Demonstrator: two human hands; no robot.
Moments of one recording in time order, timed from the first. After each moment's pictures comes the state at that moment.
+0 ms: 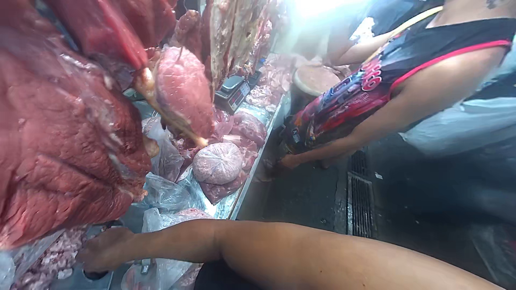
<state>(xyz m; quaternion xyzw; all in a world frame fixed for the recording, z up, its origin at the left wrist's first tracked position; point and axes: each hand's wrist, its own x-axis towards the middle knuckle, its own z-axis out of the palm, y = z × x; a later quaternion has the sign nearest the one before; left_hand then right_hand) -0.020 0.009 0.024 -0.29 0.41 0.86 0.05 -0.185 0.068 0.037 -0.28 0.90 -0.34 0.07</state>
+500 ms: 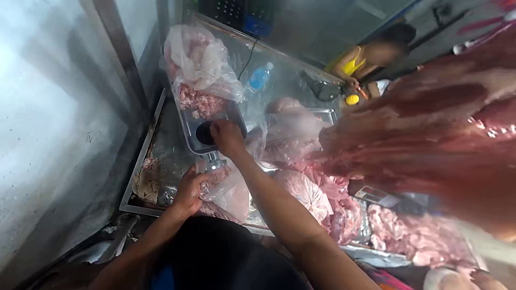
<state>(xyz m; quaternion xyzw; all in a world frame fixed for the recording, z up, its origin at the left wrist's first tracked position) -0.006 -0.009 0.018 -0.36 0.32 0.88 0.00 -0.193 0.041 0.039 -0.29 0.93 -0.21 0.13</state>
